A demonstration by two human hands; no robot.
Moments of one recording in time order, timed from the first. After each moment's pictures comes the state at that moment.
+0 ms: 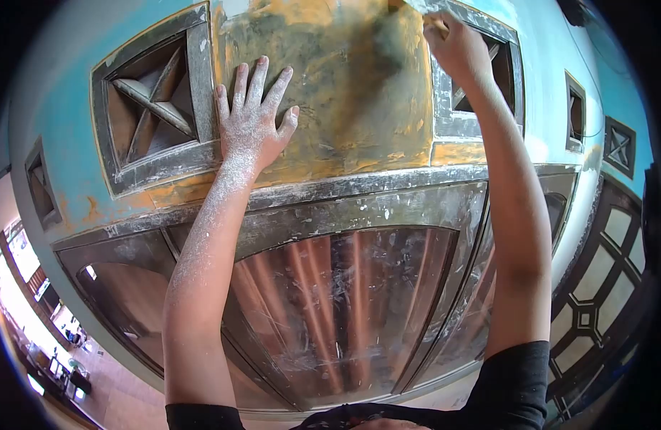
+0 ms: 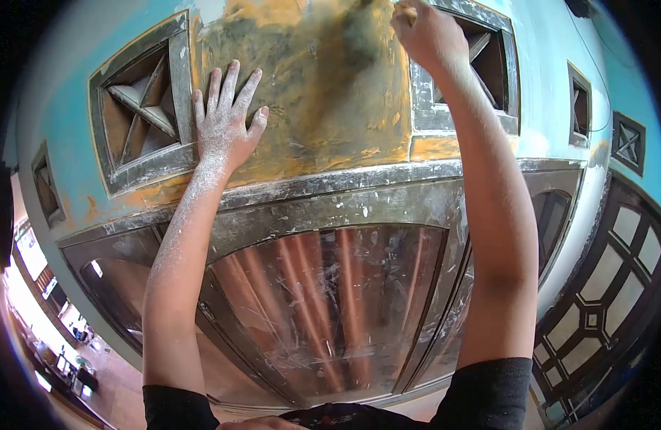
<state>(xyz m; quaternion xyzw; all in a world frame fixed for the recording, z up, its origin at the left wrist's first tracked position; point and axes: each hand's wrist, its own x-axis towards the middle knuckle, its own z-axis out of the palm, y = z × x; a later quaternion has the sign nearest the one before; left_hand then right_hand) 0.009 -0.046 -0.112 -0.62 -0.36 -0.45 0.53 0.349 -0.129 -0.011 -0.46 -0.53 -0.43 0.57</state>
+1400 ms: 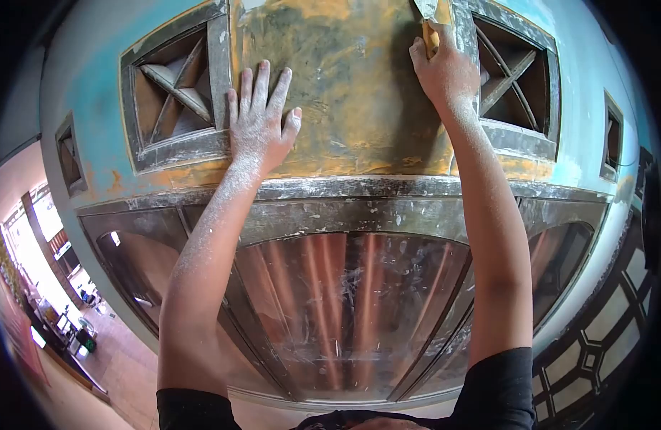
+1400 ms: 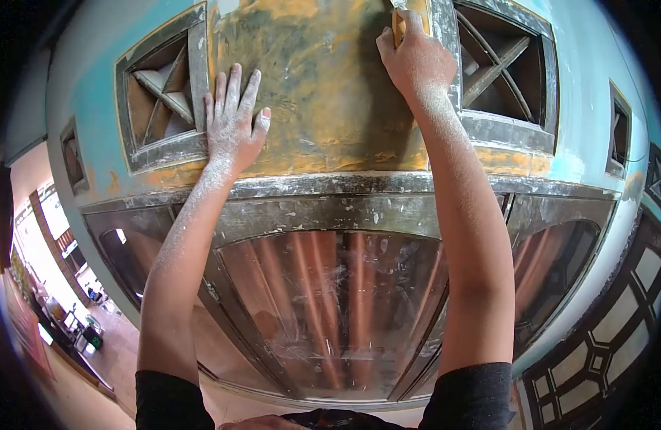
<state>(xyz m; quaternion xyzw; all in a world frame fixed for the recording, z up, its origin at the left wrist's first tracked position) 0.002 -0.045 -0.125 -0.60 -0.38 -0.46 0.53 0.310 -0.063 -0.042 -0.47 -0.49 -0.39 0.62</state>
